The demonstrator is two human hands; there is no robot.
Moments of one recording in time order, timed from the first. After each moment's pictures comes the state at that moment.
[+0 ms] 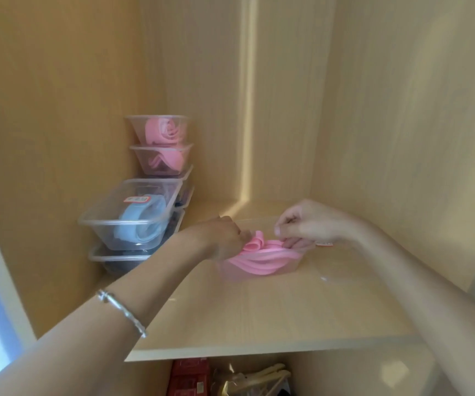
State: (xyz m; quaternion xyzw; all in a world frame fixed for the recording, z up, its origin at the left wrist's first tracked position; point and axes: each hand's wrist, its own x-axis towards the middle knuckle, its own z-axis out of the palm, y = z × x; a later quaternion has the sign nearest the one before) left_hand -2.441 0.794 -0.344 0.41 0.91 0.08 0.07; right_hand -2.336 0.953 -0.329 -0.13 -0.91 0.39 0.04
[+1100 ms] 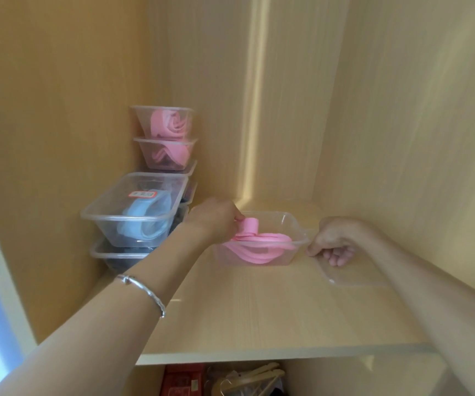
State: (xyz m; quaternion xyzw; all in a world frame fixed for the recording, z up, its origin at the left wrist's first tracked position) left_hand -2.493 0.804 -0.354 0.45 0.88 0.13 -0.06; right_hand -2.371 1.006 -0.356 -0.39 -0.89 0.20 -0.12
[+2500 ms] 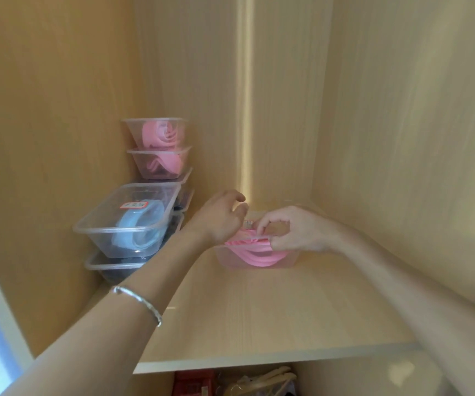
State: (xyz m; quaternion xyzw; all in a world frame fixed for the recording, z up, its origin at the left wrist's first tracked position) left_hand -2.478 0.815 -0.349 0.43 0.84 0.32 -0.08; right_hand -2.353 0.956 -0.340 -0.01 -0.97 0.23 0.10
